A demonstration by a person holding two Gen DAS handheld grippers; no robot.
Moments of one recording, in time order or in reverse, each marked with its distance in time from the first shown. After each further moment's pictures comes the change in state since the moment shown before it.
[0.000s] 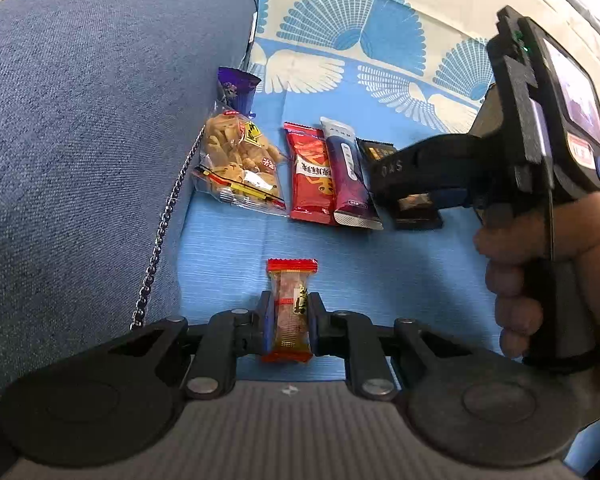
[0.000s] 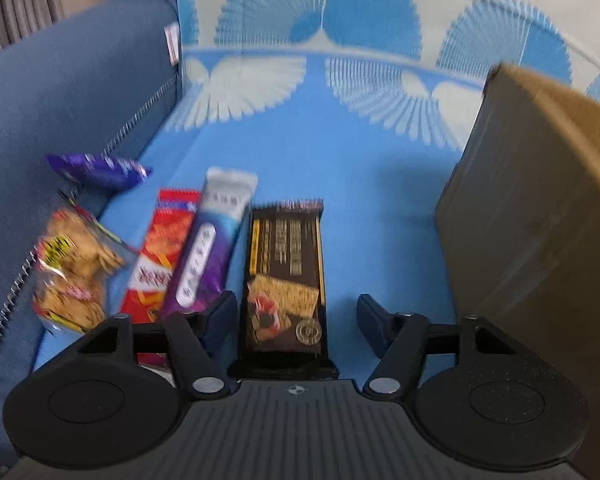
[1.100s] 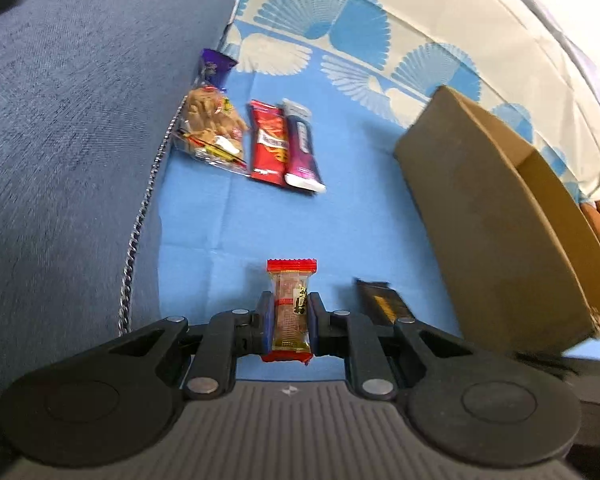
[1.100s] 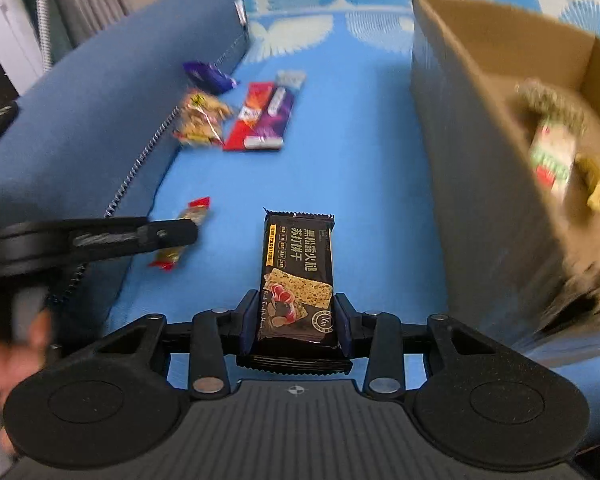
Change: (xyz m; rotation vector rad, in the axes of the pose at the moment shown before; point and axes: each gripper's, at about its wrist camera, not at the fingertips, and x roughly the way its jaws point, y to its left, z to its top) left arm -0.052 0.004 -0.015 -0.067 0.072 -0.171; right arm -0.167 0.005 -0.135 0.050 0.097 0.191
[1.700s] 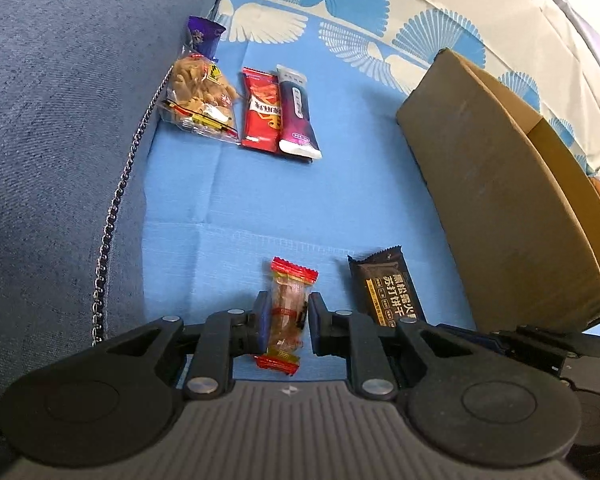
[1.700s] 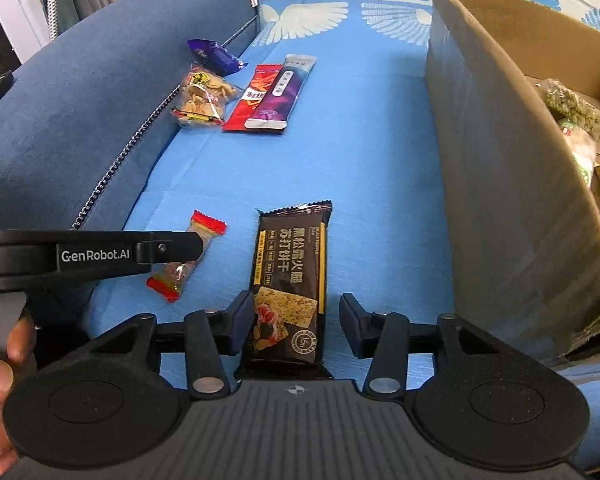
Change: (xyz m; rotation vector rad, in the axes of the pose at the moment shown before) left arm 0.022 -0.006 -0.003 0.024 0.091 0.022; right arm 0.013 -0.005 -0.001 -0.062 0.024 0.010
